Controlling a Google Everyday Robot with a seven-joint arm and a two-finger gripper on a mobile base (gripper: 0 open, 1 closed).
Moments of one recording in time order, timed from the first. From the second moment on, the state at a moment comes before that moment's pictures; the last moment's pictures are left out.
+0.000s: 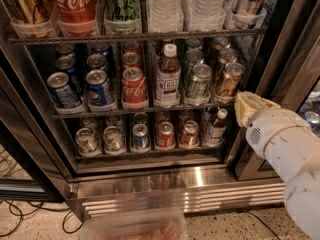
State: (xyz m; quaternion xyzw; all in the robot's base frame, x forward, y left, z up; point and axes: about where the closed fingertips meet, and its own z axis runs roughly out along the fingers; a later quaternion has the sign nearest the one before) arm 0.493 -0.198 0.907 -0.03 0.77 0.06 0.63
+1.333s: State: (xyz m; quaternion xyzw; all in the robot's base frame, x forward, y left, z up) arm 0.520 -0.169 0.958 -0.05 0.66 0.11 0.74
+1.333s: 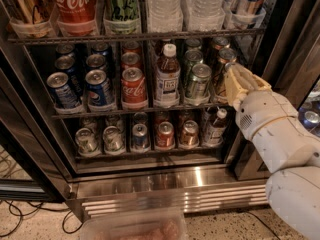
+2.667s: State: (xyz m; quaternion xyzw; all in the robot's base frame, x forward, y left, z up) arm 0.554 -0.191 0.997 -0.05 0.61 0.08 0.79
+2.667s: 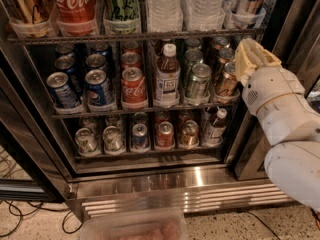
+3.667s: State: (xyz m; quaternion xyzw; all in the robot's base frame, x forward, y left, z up) arm 0.568 -0.192 1.022 -0.06 0.57 0.07 0.81
